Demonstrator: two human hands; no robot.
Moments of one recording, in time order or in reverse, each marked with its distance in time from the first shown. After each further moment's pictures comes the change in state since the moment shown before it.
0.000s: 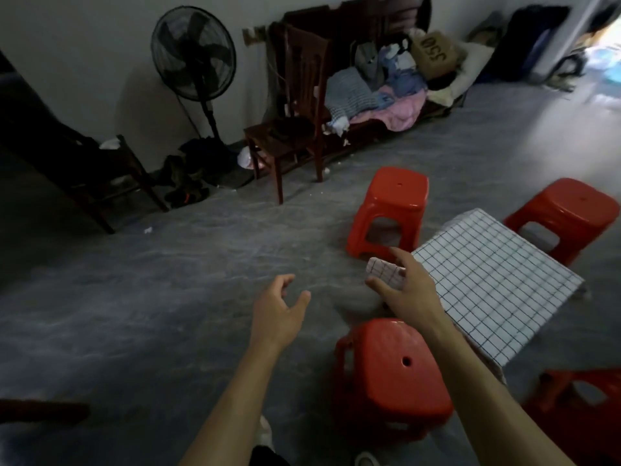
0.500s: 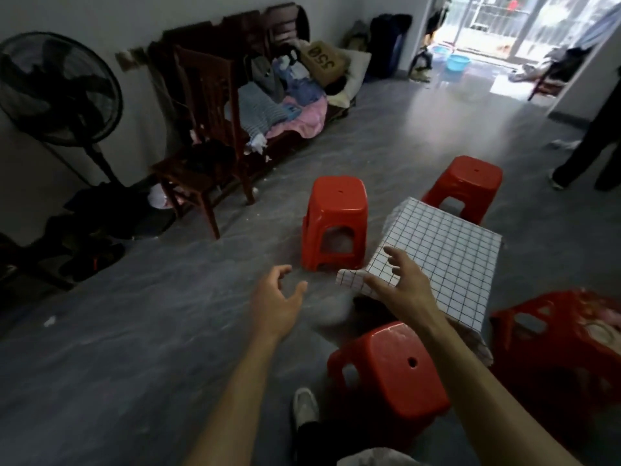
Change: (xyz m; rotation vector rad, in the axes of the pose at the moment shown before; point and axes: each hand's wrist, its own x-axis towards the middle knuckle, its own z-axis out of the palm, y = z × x) left_hand 0.172 0.016 -0.038 -0.069 -0.263 0.225; right_hand 0.061 -0.068 0.051 0.104 0.293 0.195
